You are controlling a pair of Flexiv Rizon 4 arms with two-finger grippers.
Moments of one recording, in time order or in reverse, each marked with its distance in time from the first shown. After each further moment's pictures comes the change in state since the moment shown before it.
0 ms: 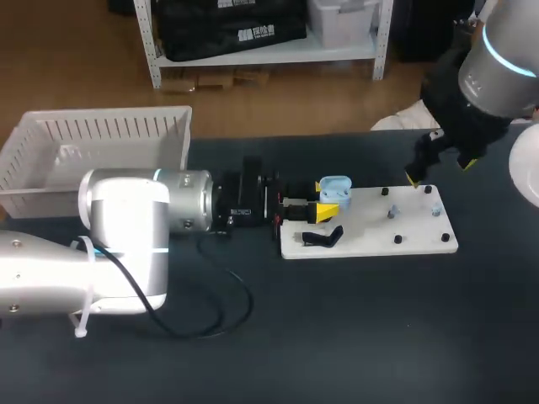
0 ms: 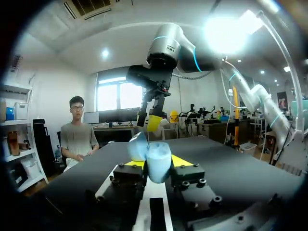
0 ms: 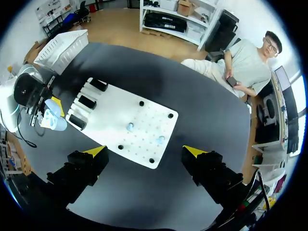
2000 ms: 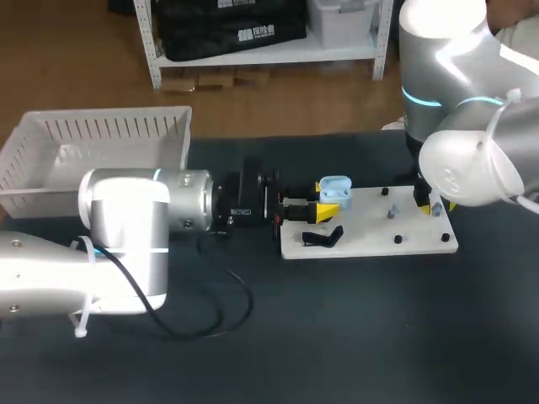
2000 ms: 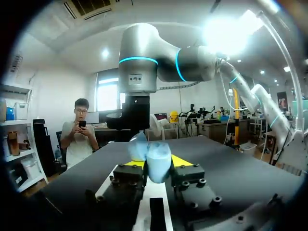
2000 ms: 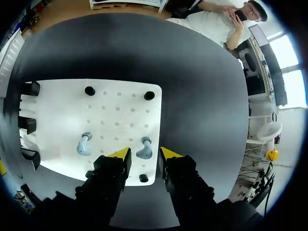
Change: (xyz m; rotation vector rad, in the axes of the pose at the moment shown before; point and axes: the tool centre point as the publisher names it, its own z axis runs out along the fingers) left arm 0.000 0.000 0.000 0.000 0.000 0.000; right arm 0.014 -0.025 0.102 0.213 0.263 0.311
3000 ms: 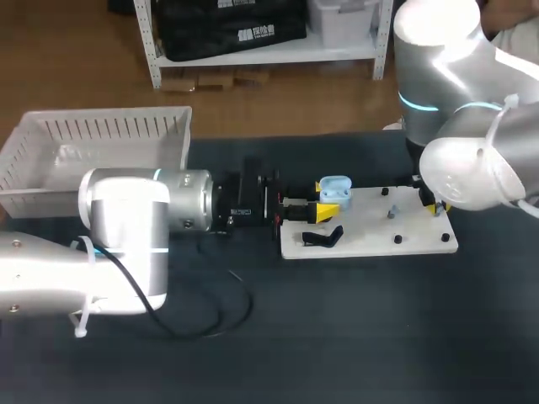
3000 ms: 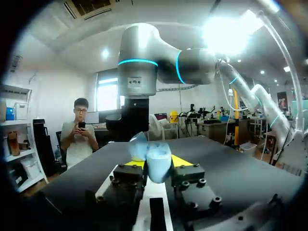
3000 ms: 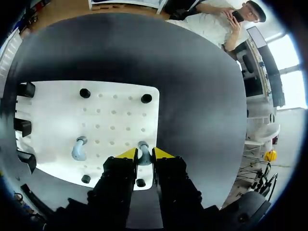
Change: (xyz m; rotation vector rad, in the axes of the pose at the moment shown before) left arm 0.000 0.000 0.000 0.000 0.000 0.000; right arm -0.004 -0.004 0.006 0.029 -0.012 -0.003
